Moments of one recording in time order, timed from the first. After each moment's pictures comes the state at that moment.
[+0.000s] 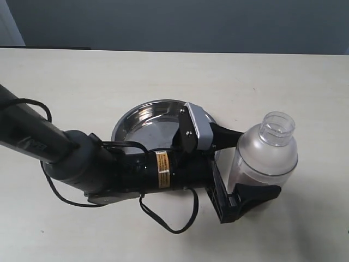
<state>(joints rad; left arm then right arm) -0.71 2.07 -0.80 0.62 -1.21 -0.36 0.18 0.00 0.00 0.07 0.32 -0.03</state>
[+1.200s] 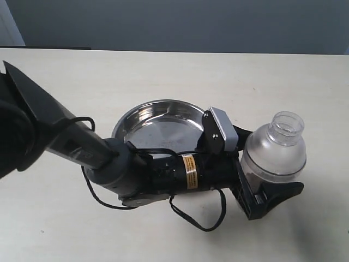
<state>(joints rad) -0.77 2.21 -0.96 0.52 -1.21 -0.36 0.18 0.00 0.00 0.07 0.32 -0.03</state>
